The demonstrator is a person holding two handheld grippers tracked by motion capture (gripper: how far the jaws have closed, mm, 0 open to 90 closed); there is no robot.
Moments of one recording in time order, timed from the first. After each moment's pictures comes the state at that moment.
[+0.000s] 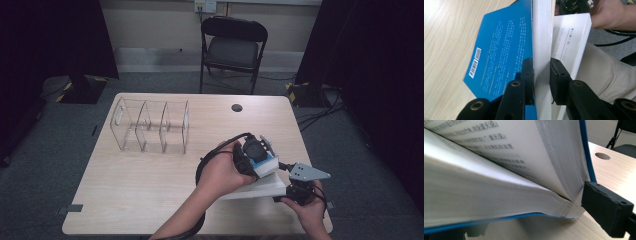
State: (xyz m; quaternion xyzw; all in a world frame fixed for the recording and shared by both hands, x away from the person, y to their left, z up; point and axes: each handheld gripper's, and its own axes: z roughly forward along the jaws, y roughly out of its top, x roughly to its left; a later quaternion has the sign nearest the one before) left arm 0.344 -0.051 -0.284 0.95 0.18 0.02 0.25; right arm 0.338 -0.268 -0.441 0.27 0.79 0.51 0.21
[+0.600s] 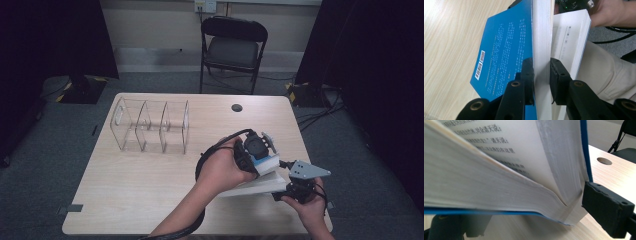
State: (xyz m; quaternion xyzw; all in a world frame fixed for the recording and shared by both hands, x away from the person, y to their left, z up) left arm 0.347 -0.052 -0.275 0.96 0.17 0.03 0.24; right arm 0.341 -0.266 -0.432 0.25 0.80 0.51 0.21
